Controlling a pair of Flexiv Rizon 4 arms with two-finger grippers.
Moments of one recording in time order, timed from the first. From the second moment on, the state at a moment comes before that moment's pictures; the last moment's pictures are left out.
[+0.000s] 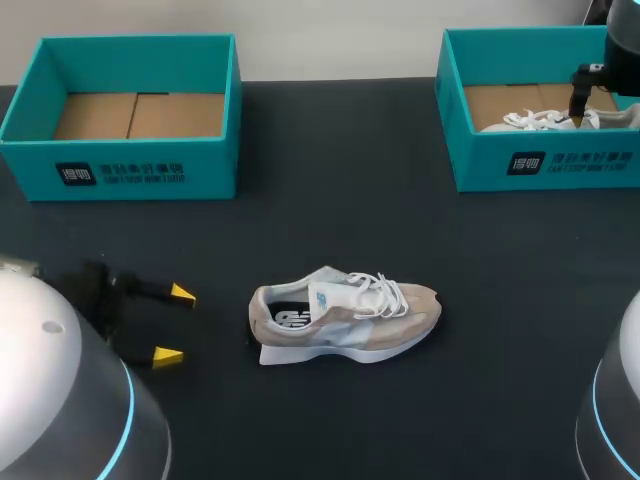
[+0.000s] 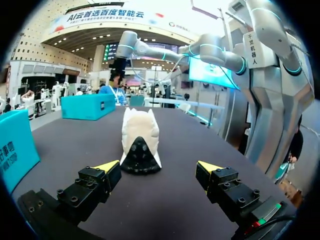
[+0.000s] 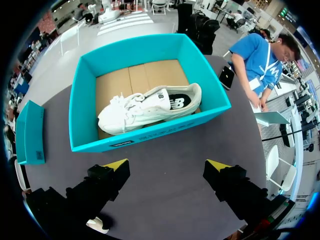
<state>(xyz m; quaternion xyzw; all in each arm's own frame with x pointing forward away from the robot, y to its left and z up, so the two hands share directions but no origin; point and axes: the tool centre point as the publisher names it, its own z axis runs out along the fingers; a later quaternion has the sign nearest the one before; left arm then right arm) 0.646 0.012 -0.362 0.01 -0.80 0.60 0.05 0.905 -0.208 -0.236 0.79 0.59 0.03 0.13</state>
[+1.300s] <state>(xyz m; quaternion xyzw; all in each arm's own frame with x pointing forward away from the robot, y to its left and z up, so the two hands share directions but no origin) 0.682 -0.011 -0.413 0.05 -0.80 0.60 -0.04 0.905 -0.208 -0.236 0.79 0.59 0.03 0.13</state>
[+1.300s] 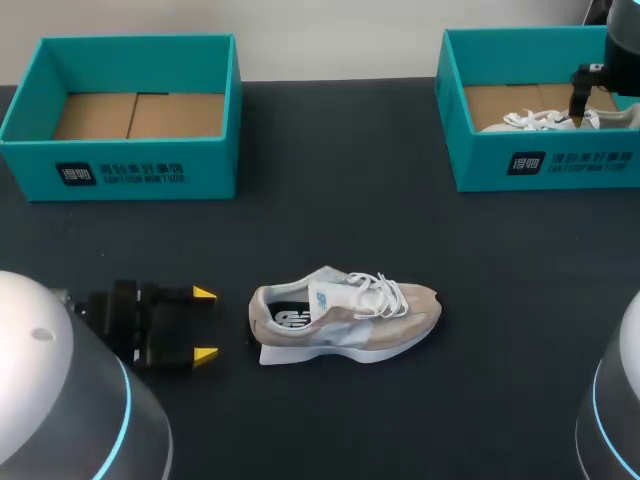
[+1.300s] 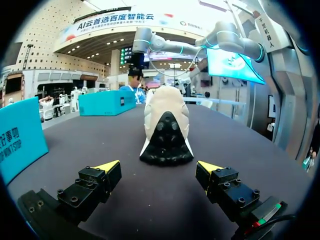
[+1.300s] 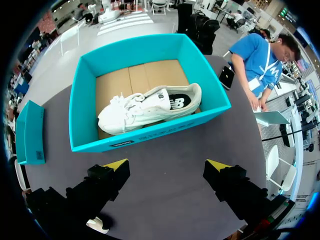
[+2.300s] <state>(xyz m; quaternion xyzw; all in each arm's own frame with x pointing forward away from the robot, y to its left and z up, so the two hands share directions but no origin) 0.671 -0.077 -0.410 0.03 -0.79 0.61 -0.01 0.905 -0.208 -0.236 0.79 0.59 0.03 0.13</state>
